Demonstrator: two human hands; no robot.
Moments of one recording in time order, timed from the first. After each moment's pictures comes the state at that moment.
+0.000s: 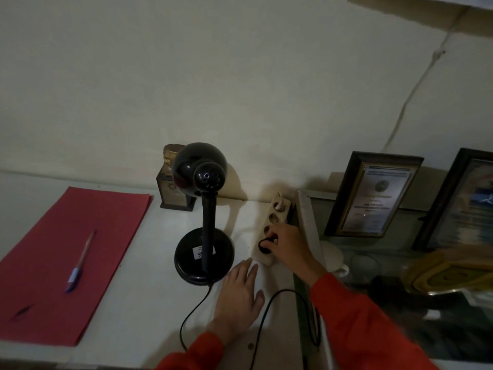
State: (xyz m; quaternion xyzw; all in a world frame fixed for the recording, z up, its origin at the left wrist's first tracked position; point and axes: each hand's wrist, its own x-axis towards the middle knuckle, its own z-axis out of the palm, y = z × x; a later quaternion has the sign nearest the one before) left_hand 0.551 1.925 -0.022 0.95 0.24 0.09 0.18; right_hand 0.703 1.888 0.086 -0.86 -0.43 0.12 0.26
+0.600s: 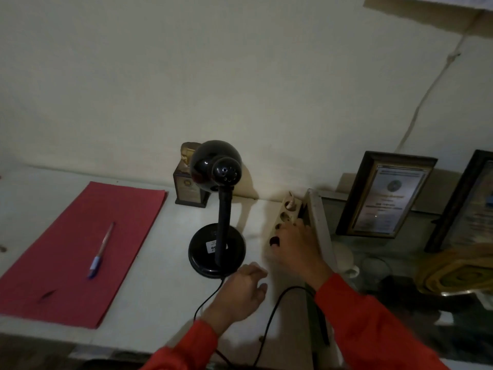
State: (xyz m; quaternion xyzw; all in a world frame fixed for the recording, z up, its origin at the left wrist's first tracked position) left_hand 0.530 1.943 0.016 0.93 0.16 0.08 0.31; right_hand 0.683 1.889 0.093 -0.87 -0.49 -0.03 -0.01
